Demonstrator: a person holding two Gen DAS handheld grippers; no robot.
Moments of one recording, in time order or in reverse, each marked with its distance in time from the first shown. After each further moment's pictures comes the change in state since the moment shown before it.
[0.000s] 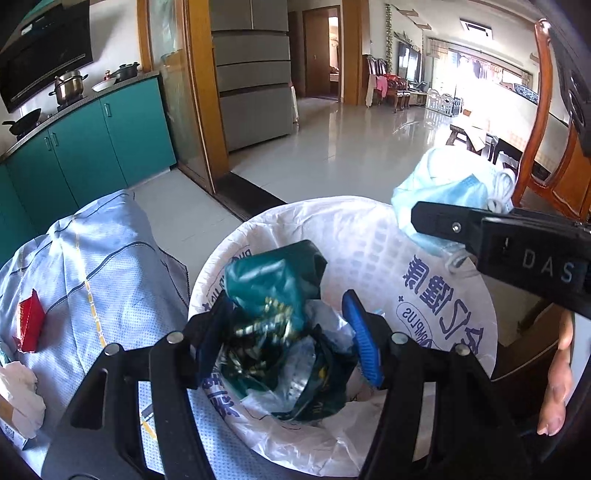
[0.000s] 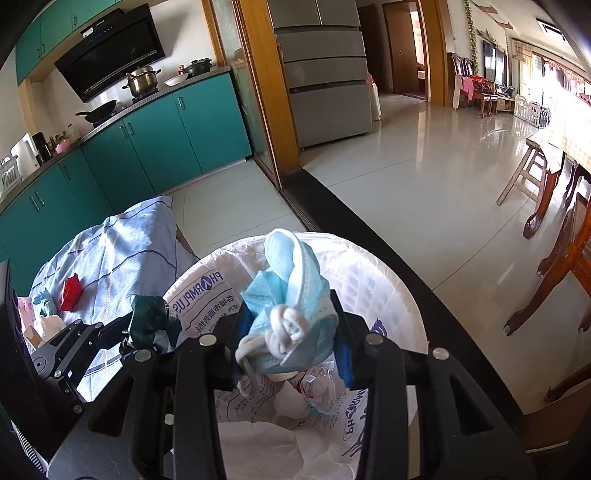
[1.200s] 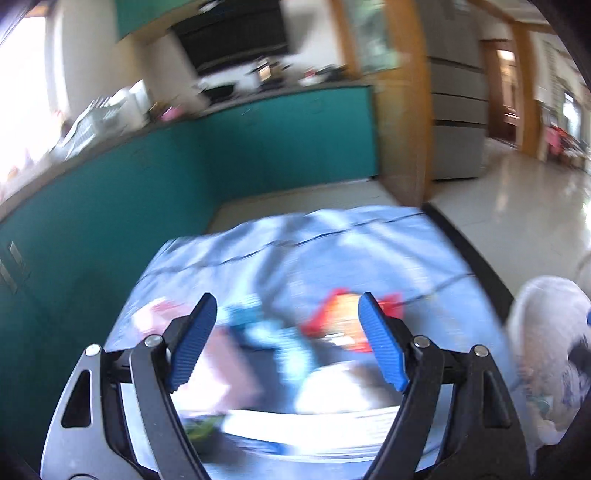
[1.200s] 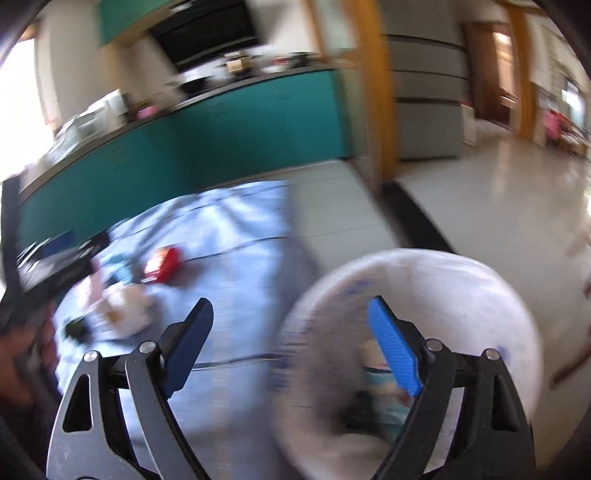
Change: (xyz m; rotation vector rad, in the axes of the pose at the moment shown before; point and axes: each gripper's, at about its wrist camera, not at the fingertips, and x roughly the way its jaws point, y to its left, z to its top) left arm -0.132 0.238 -0.030 -0.381 -0.027 0.668; right arm -0.002 0.156 -0.014 -0.316 0.005 0.354
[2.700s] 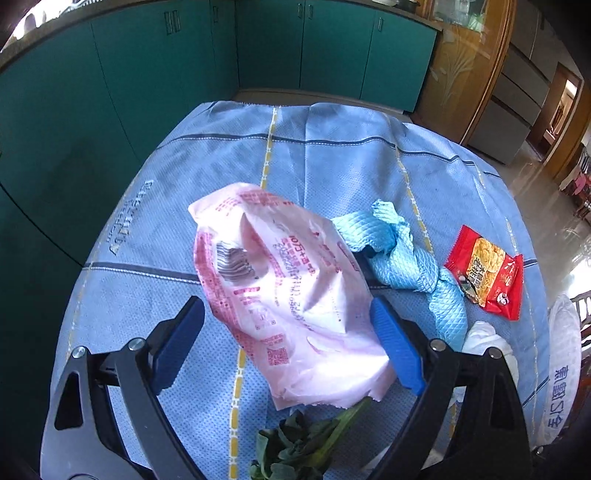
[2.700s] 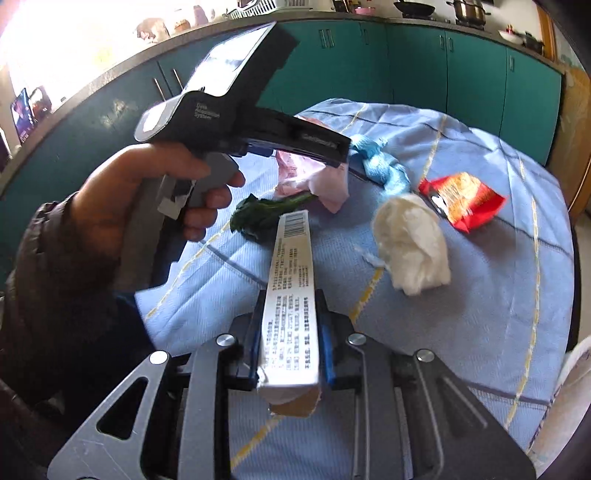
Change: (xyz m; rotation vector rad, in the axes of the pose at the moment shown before) left arm 0.100 0.109 -0.041 -0.227 0.400 -0.081; right arm 0.059 0.160 -0.030 -0.392 0.344 0.501
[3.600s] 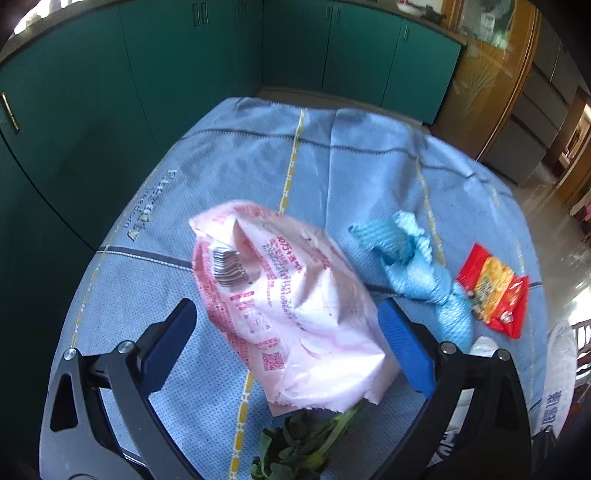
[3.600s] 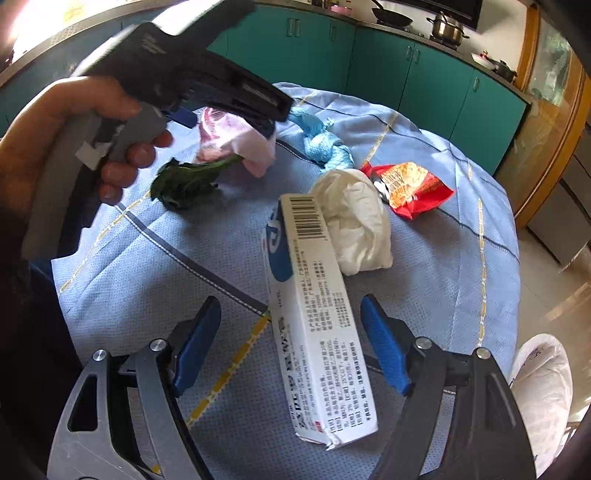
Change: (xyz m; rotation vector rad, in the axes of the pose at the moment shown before) left arm -0.012 0.011 0.002 -0.092 -0.026 0.020; right arm 0.031 0.000 -0.006 -0.081 0.021 -0.309
